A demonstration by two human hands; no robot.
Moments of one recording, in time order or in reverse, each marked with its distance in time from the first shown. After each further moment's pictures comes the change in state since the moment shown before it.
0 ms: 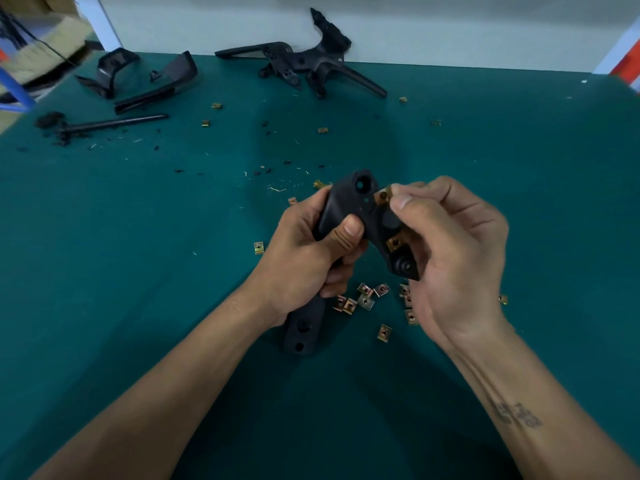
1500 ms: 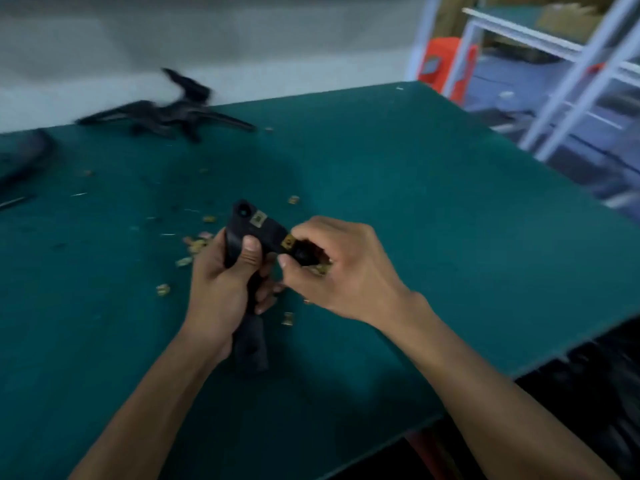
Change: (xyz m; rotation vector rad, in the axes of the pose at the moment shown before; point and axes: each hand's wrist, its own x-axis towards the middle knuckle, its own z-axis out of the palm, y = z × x) left_hand -0.011 -0.003 0.042 0.022 0.183 0.019; right_hand -0.026 -0.013 -0.058 -1.022 -0.151 -0.586
